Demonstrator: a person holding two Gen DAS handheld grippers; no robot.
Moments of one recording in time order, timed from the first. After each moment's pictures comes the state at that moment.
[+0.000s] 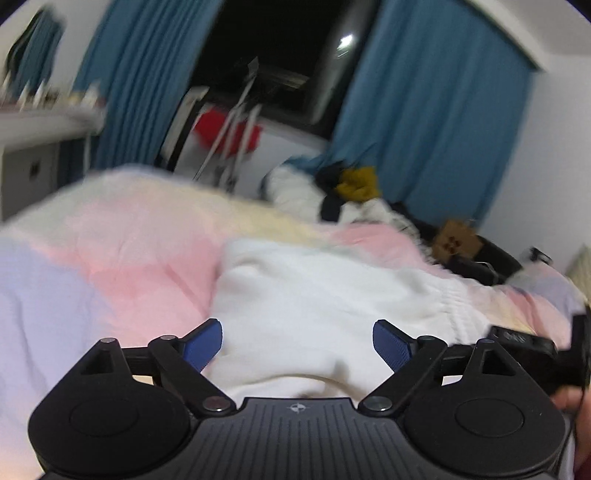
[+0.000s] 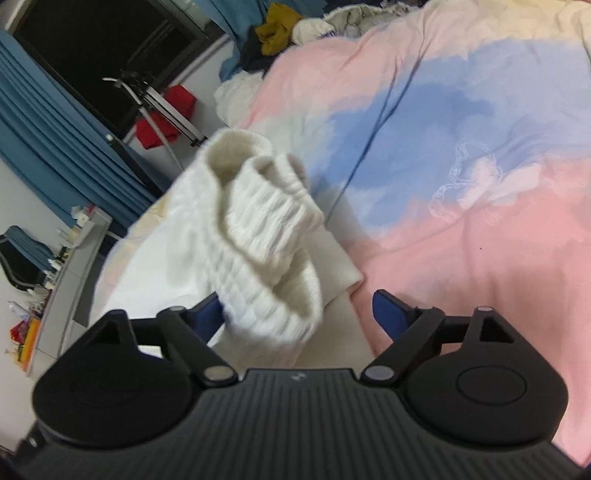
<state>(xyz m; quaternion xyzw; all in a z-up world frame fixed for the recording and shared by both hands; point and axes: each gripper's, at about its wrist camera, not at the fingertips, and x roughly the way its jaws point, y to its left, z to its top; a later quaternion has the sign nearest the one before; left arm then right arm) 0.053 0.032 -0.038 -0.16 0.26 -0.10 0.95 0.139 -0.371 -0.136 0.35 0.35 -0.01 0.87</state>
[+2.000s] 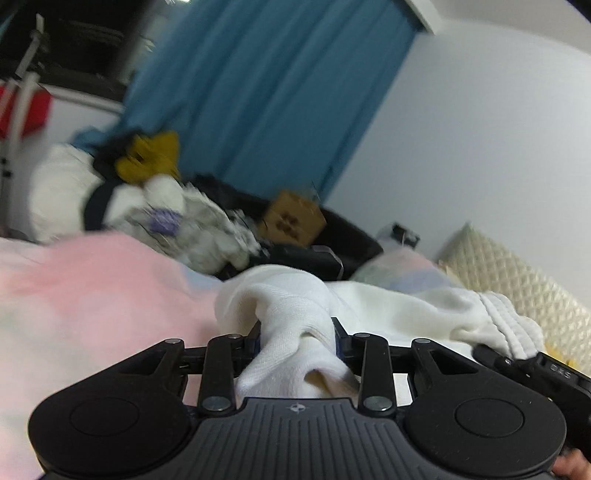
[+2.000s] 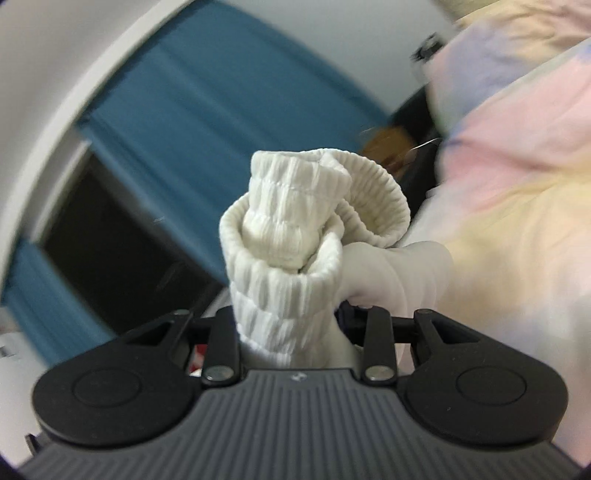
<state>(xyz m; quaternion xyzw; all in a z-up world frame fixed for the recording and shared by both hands) 0.266 -0.428 0.030 -0.13 0.25 -0.37 0.88 0.128 -0.680 -0.052 0.44 0.01 -0.12 0.89</state>
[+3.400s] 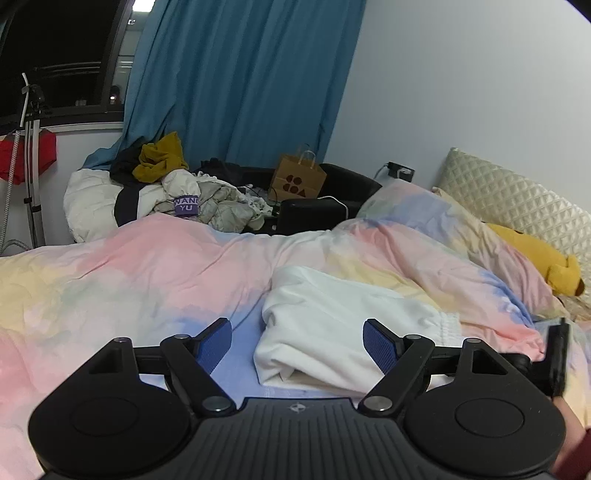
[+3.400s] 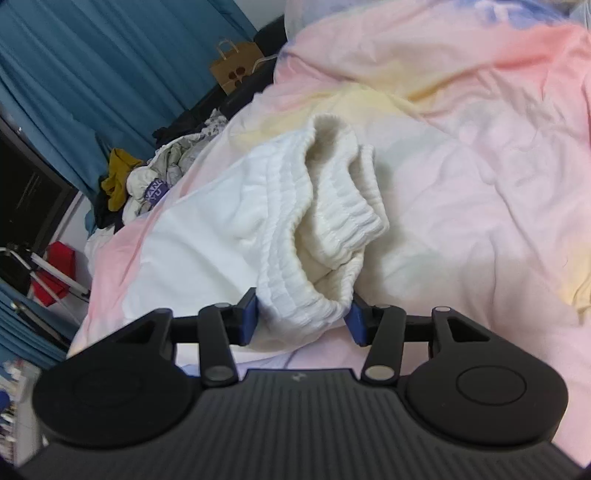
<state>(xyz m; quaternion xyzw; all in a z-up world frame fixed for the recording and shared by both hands) 0.083 -0.287 0.061 0.00 0.25 -0.37 0.90 0.006 -0.650 -0.131 0.44 0.24 -0.23 0.83</state>
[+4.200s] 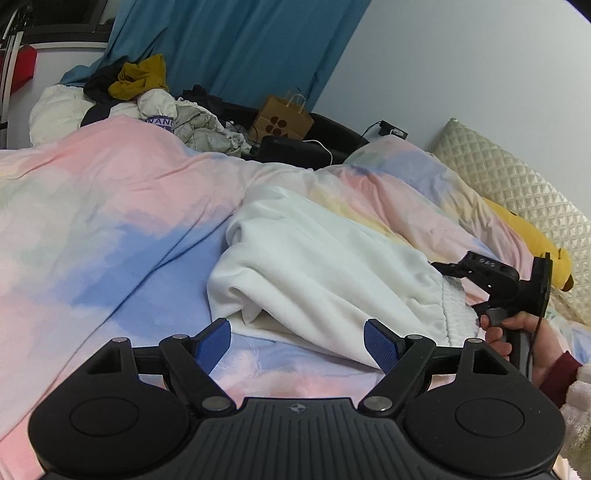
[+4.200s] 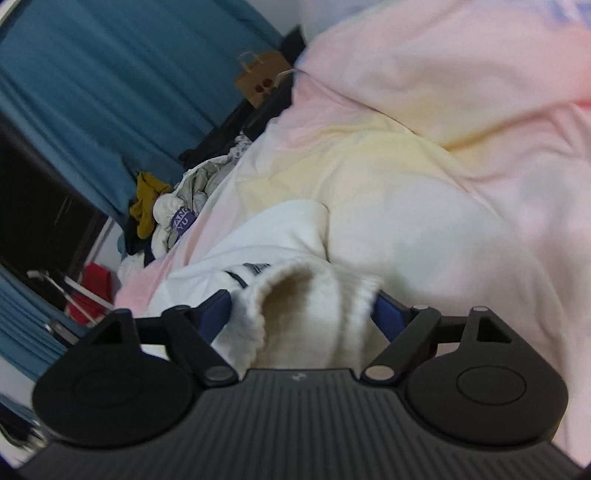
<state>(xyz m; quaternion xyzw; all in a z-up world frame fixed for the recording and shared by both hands) 0.130 -0.338 -0.053 -0.05 0.34 -0.40 0.85 0.071 -0.762 -0.150 0.41 0.21 -0.18 0.87</state>
